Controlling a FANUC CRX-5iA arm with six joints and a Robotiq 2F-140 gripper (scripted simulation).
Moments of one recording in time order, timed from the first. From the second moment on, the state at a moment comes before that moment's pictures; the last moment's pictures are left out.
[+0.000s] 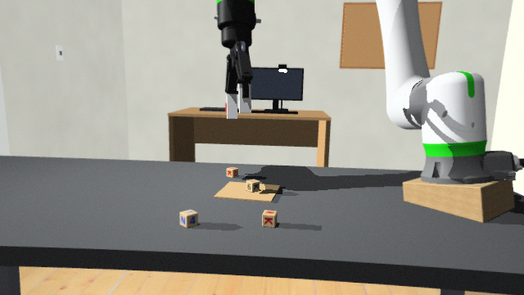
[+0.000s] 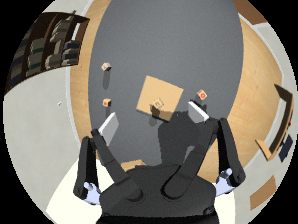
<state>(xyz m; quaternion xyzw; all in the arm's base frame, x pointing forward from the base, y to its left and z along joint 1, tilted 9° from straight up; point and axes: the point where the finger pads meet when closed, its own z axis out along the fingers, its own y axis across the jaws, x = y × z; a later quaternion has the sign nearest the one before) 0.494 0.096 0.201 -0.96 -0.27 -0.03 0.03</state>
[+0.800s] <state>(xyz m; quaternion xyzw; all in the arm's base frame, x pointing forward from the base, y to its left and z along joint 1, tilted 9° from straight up) 0.500 0.009 0.254 -1.00 -0.07 0.00 0.01</state>
